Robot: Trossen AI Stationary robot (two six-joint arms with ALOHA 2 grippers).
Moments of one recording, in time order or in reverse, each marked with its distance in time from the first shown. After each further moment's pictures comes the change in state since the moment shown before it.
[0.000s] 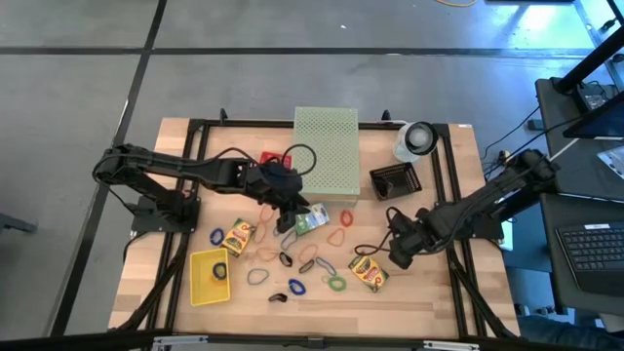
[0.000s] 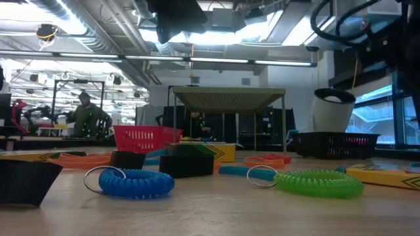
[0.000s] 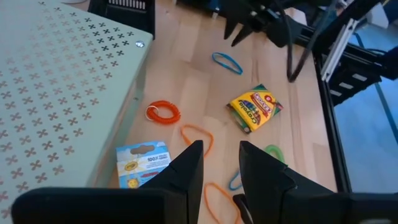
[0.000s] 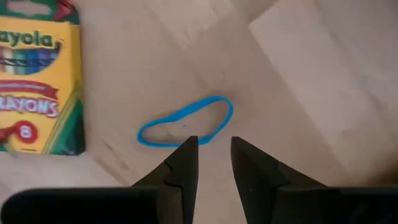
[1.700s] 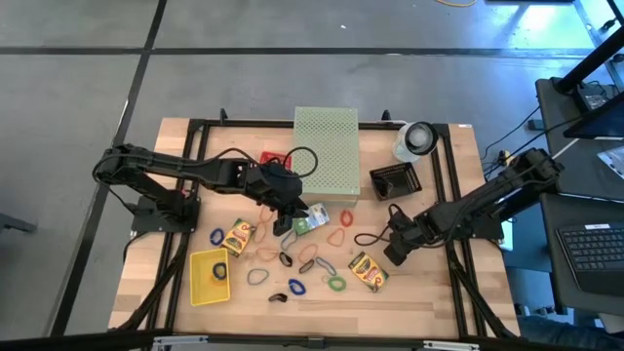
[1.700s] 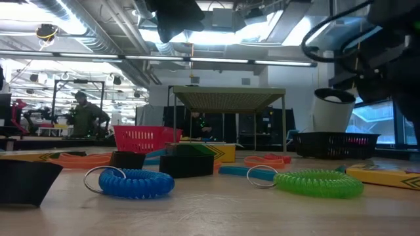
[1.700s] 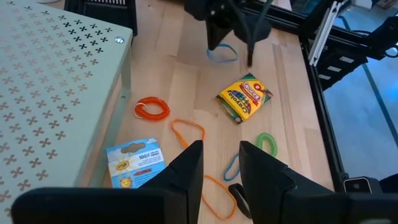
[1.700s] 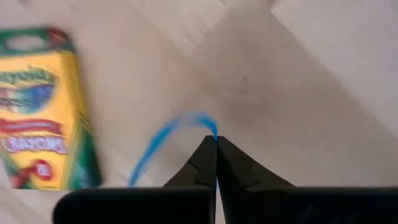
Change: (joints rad) left arm 0.001 0.000 0.000 -0.011 0.057 0.063; right arm -0.064 -0.050 -0.183 0.293 -0.069 0.112
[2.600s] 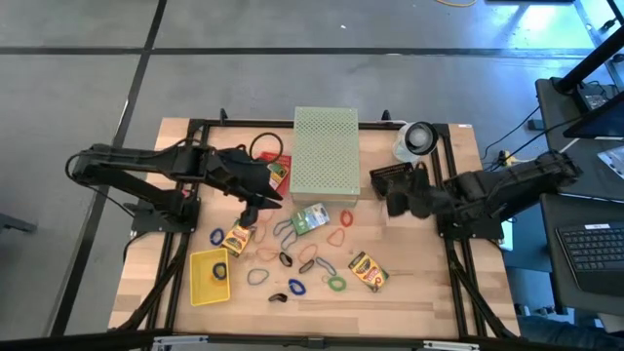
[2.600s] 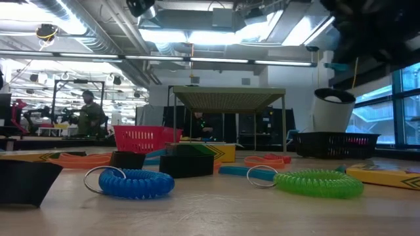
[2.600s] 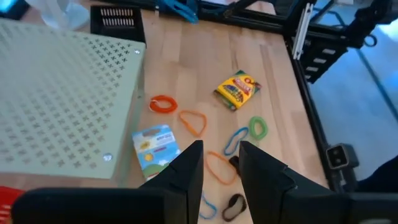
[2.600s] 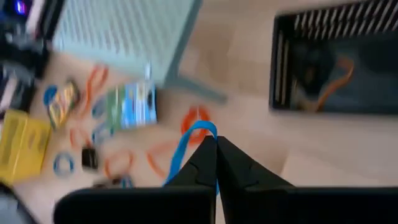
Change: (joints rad) left arm 0.000 -0.267 -0.001 -0.236 -0.016 0.100; right arm -0.212 -0.310 0.266 -0.247 0.428 0.144
